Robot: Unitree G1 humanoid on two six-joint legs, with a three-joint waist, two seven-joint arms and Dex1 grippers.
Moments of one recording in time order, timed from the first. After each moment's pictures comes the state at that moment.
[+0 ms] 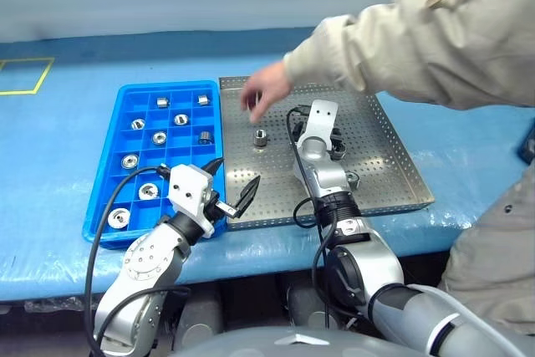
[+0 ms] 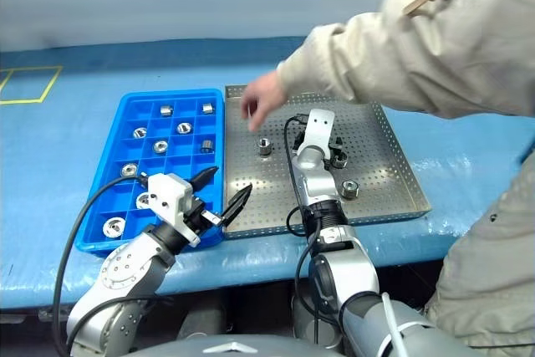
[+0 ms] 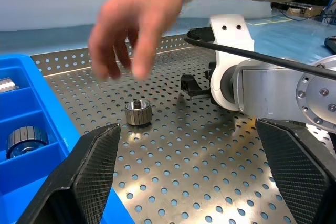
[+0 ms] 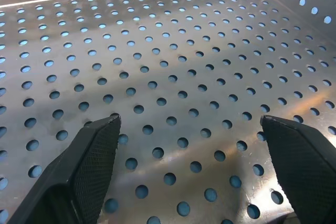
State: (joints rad) left arm 0.20 0.22 -0.13 -0.74 -0.26 0.53 -0.33; right arm -0.75 0.13 -0.12 0.64 0.04 0.34 -0.54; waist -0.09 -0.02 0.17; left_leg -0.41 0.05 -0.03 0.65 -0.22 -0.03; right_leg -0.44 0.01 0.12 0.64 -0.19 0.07
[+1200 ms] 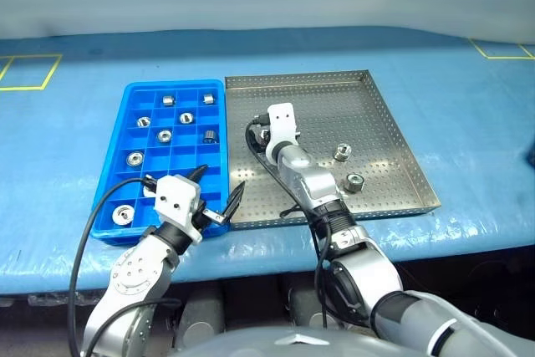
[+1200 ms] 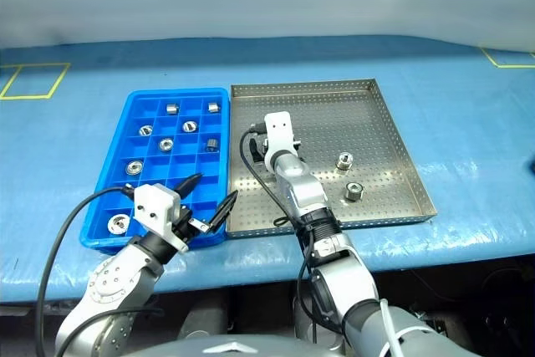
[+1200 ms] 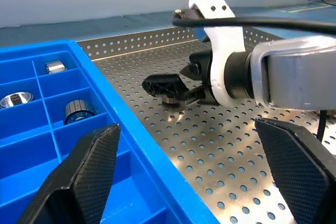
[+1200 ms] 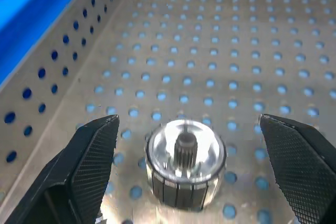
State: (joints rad) left arm 0.29 0.26 -0.10 -0.74 -0.24 0.44 -0.30; right arm -0.66 0.13 0.09 0.54 0.08 0.41 -0.04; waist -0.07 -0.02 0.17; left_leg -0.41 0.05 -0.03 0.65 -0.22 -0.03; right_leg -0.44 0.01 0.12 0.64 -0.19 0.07
